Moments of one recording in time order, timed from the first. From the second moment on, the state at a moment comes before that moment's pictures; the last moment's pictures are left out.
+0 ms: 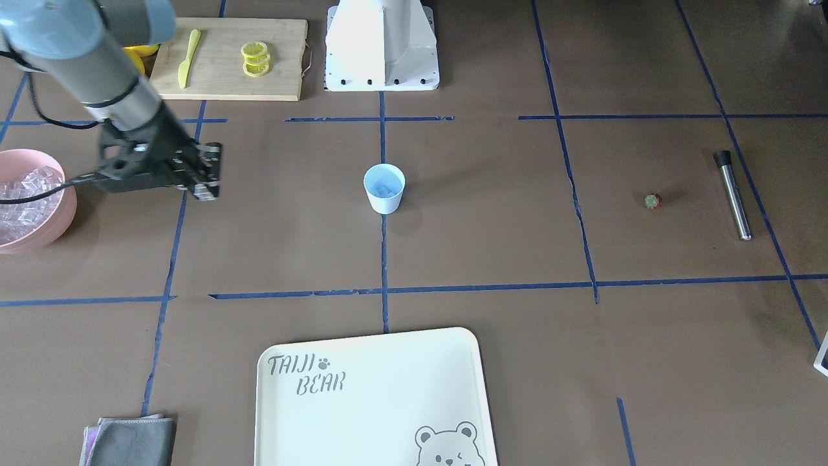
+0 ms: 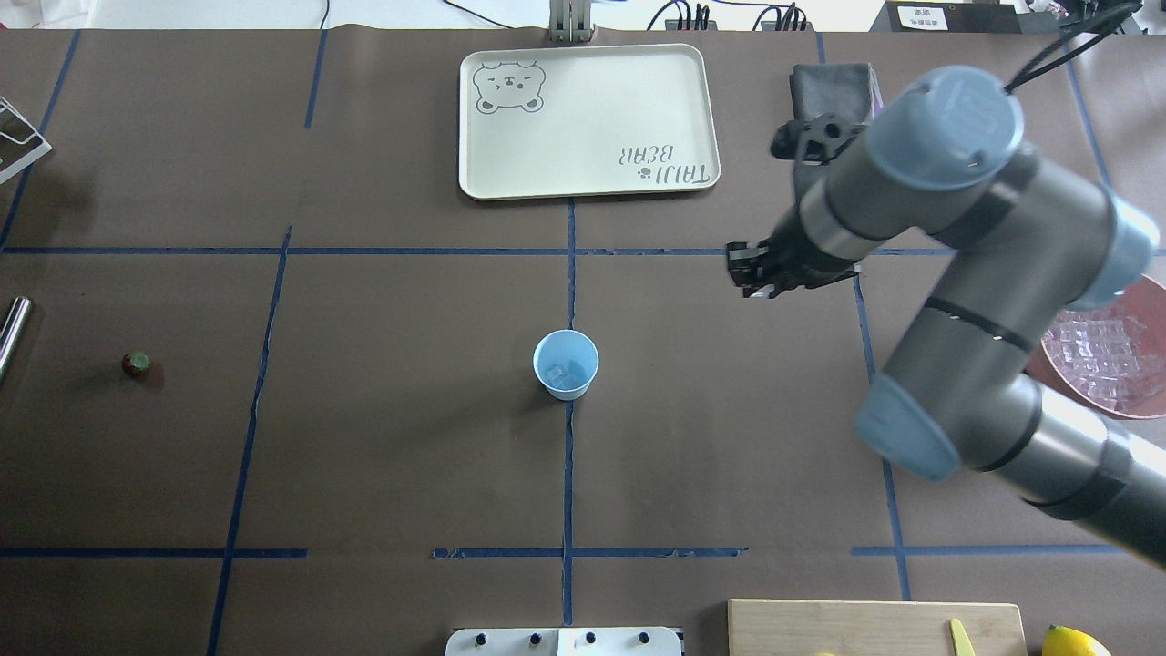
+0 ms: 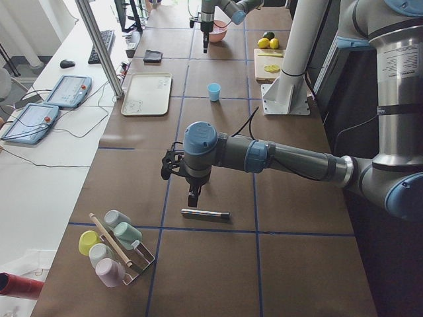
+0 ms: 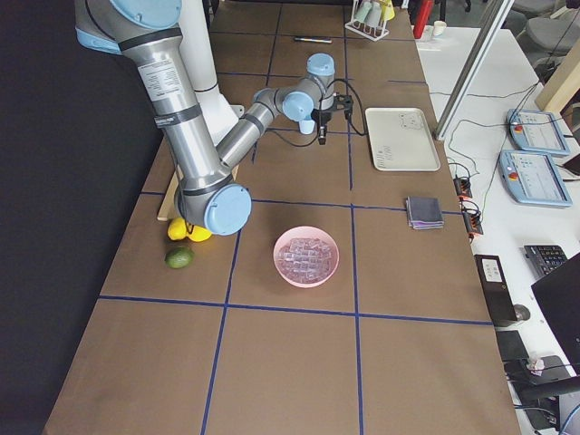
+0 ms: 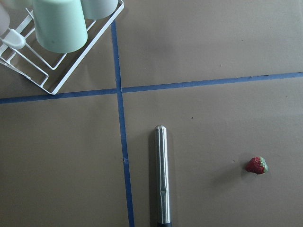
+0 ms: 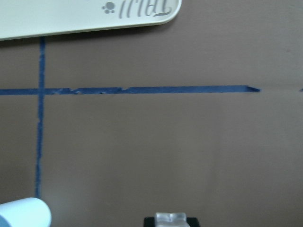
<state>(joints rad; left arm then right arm) -1.58 -1.42 -1.91 -1.54 -2.43 -0.02 0.67 -1.06 1.90 -1.62 1.96 1.13</state>
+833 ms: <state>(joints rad) -1.58 -1.42 -1.91 -1.54 -2.43 -0.02 0.48 -0.82 1.74 -1.67 1.80 1.28</state>
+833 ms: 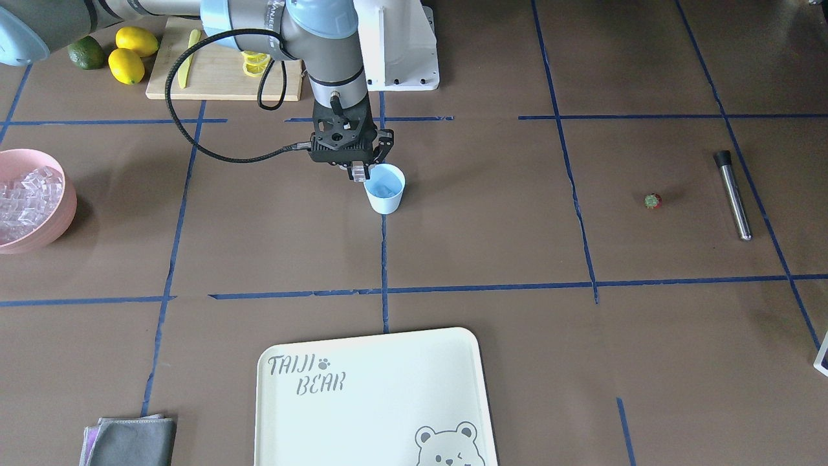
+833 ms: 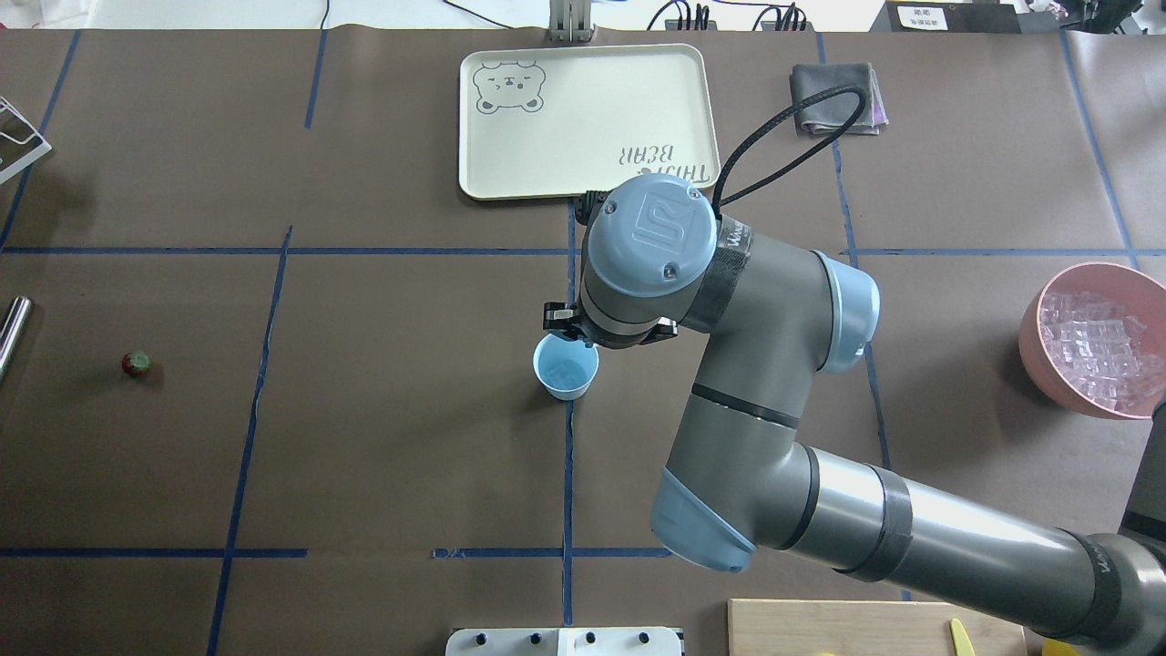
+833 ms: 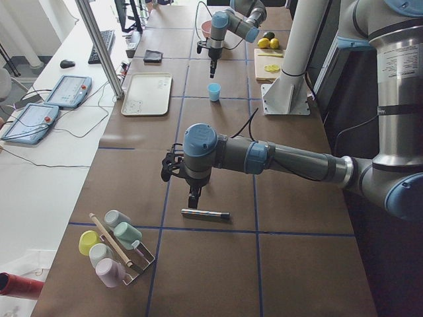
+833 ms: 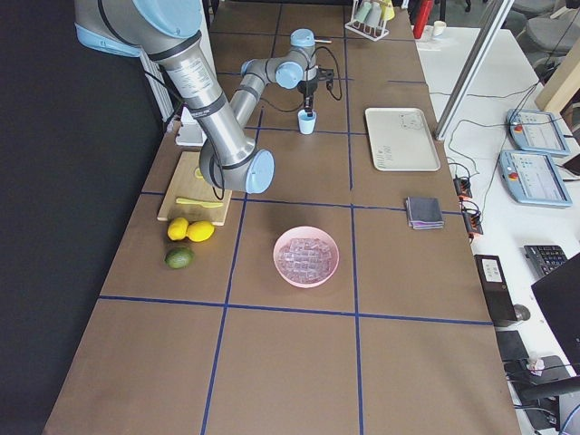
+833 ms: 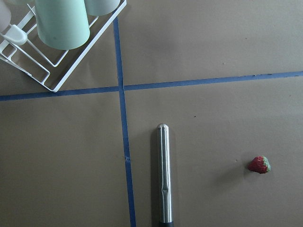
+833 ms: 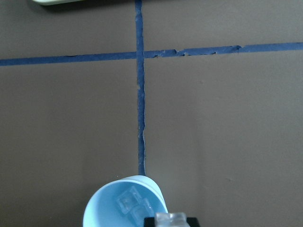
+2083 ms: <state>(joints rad) -1.58 -1.42 -1.90 -1.54 -2.43 -0.01 0.44 -0.75 1.66 -1.66 1.79 1.28</state>
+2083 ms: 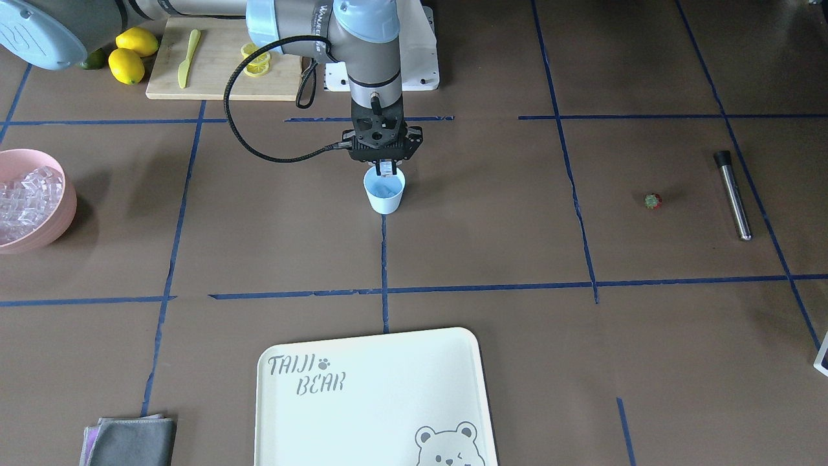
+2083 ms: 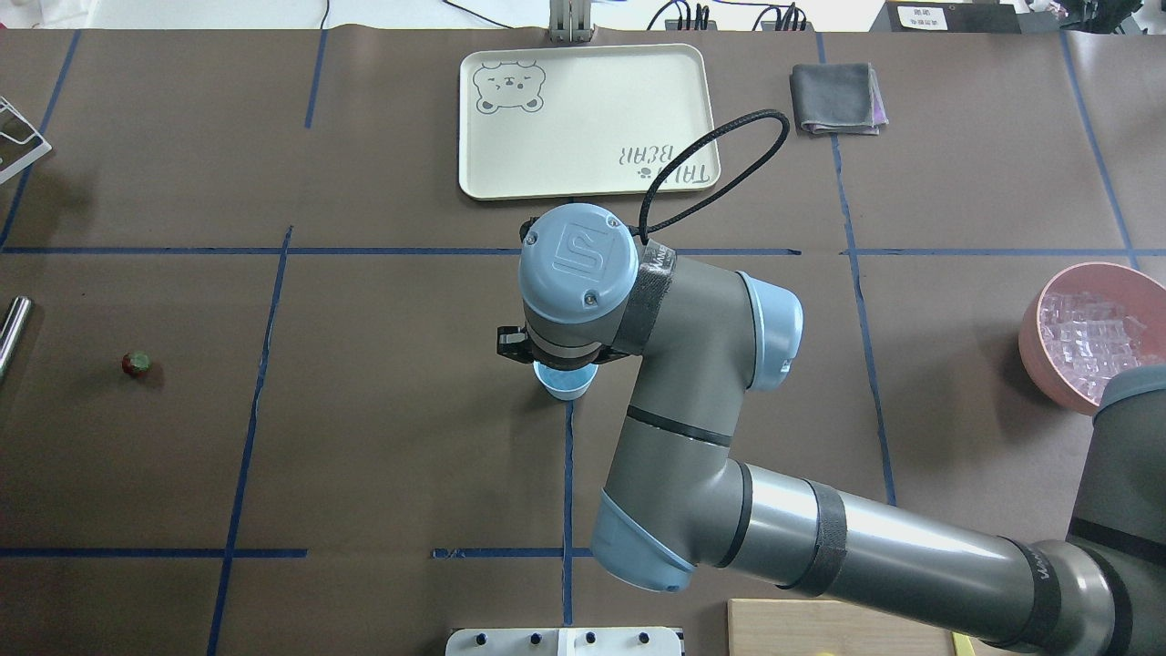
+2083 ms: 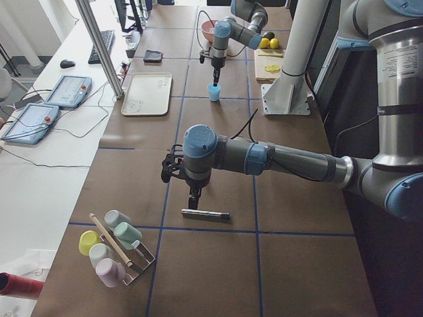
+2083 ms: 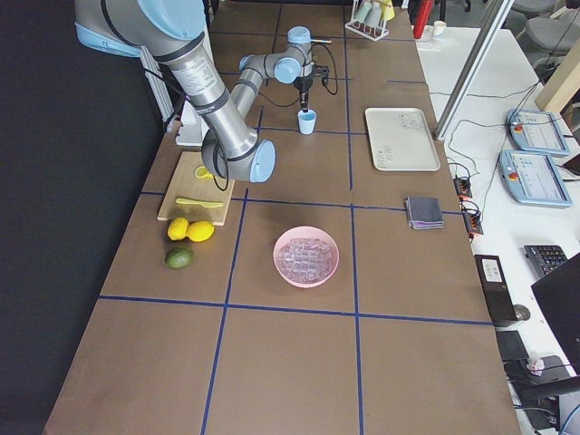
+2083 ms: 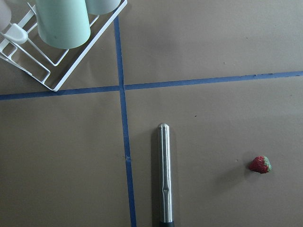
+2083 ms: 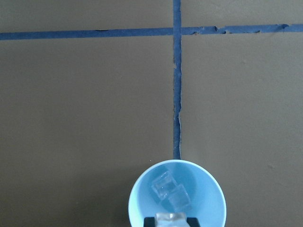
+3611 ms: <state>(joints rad) -1.42 -1.42 -1.92 -1.67 -2.42 -0.20 0.53 -0.76 1.76 -1.72 1.81 1.26</state>
